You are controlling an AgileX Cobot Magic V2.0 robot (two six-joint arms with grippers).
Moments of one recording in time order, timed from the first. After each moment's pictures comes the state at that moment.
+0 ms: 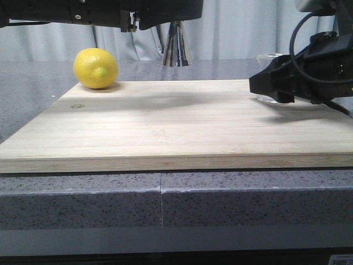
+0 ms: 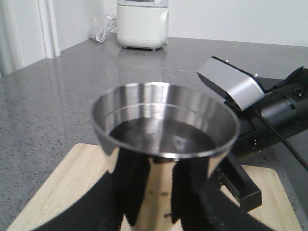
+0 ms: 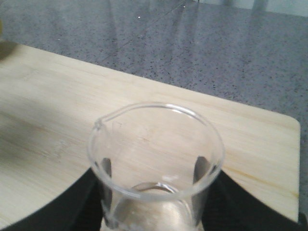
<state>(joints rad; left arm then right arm) -0.36 1.87 -1.25 -1.76 1.16 2.12 0.20 1.57 -0.58 -0.33 -0.70 0.18</state>
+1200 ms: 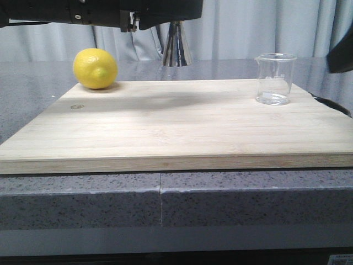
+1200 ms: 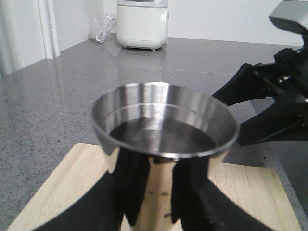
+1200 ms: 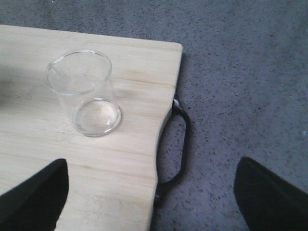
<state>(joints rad) -0.36 1.87 -1.25 -1.76 1.16 2.12 0.20 0.94 -0.53 -0.16 0.12 0.19</state>
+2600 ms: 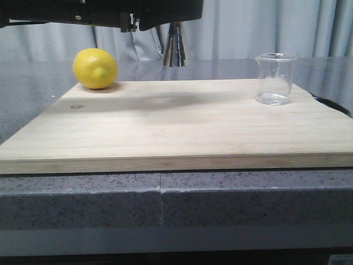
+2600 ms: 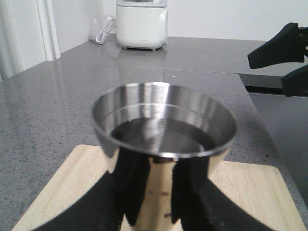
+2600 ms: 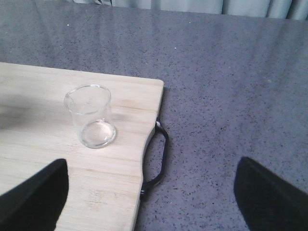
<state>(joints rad) -0.36 1.87 -1.25 -1.76 1.16 2.15 0.20 0.68 -0.53 -0.19 0.26 0.19</state>
